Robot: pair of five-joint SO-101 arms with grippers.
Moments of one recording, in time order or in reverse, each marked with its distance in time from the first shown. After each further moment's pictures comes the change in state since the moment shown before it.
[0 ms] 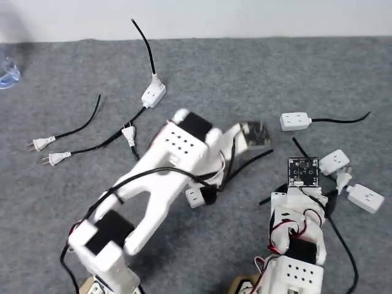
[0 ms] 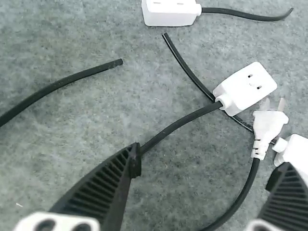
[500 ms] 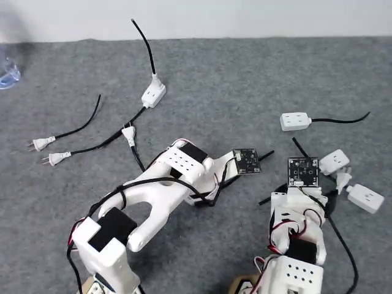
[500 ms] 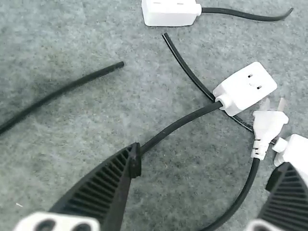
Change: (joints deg) left arm -0.1 2.8 26.5 -30.2 -6.2; right arm 0.0 0.0 0.0 0.0 0.0
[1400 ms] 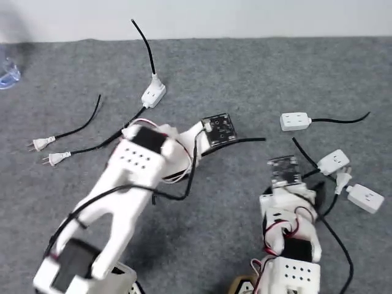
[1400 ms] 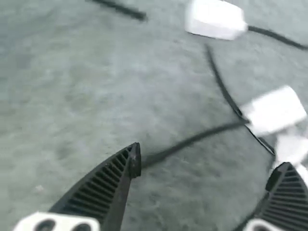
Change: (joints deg) left arm -10.0 -20.7 0.0 8.2 -1.4; right arm -4.3 0.0 0.0 0.9 3.3
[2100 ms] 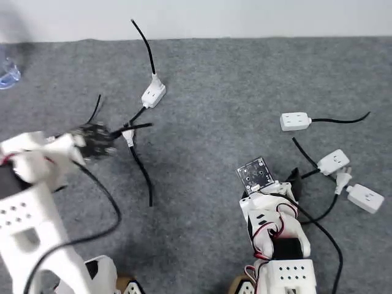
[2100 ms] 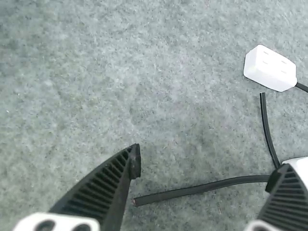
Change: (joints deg) left arm -46.7 -28.2 -9.5 26.8 -40.1; right arm -14.2 0.0 0.1 -0.4 6.2
